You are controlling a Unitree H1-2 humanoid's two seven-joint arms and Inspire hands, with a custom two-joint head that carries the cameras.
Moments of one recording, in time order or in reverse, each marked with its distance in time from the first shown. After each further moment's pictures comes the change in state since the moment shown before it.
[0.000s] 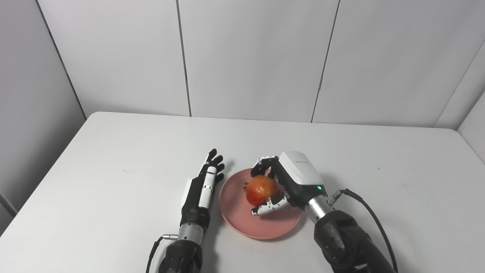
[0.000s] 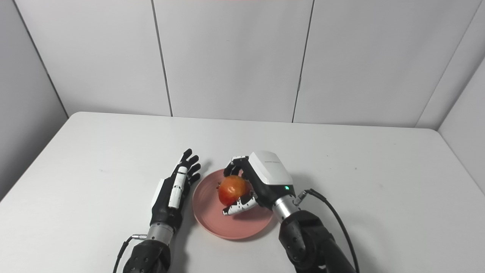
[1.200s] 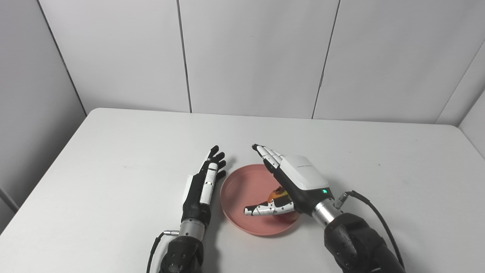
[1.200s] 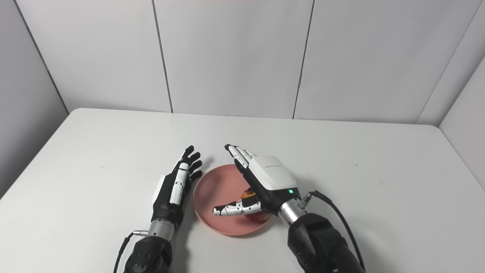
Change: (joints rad) left arm 0.000 -0.001 -0.003 0.001 0.017 -0.002 0.005; right arm 0.052 -0.019 -0.049 -0.159 -0.030 0.001 0.162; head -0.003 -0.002
